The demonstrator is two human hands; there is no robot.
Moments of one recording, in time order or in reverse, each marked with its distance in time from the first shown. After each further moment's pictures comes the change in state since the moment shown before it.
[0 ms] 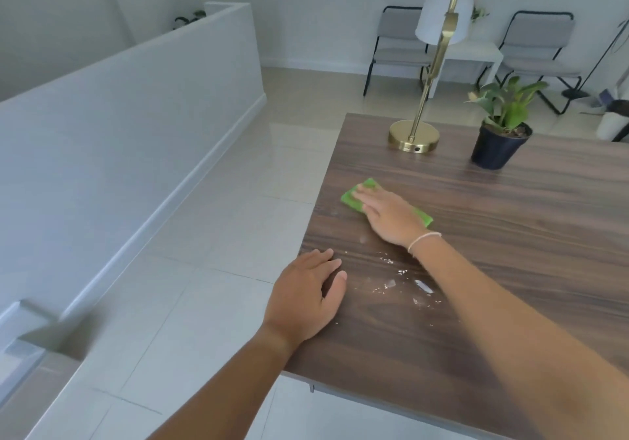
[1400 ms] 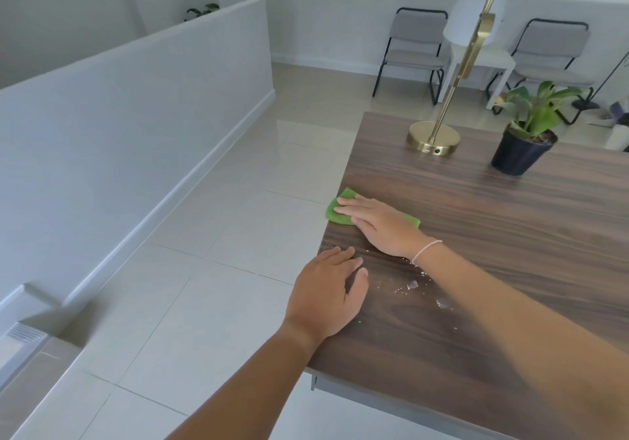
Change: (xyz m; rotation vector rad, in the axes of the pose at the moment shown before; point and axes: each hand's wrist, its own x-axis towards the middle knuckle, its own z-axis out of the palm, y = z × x) left_hand 0.000 -0.009 0.000 -0.011 -0.028 -0.009; right_hand -0.001 -0.045 0.023 0.058 -0.089 -0.253
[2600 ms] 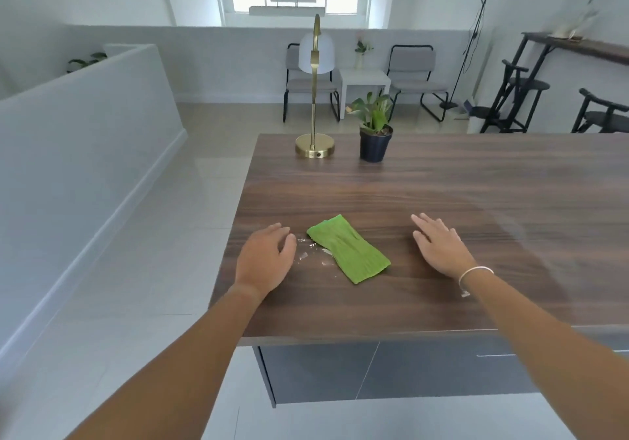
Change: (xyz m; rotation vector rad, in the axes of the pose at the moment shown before) left_hand 0.013 0.056 0.004 -0.077 0.032 0.034; right_hand -0.254 0.042 -0.076 -0.007 0.264 0.889
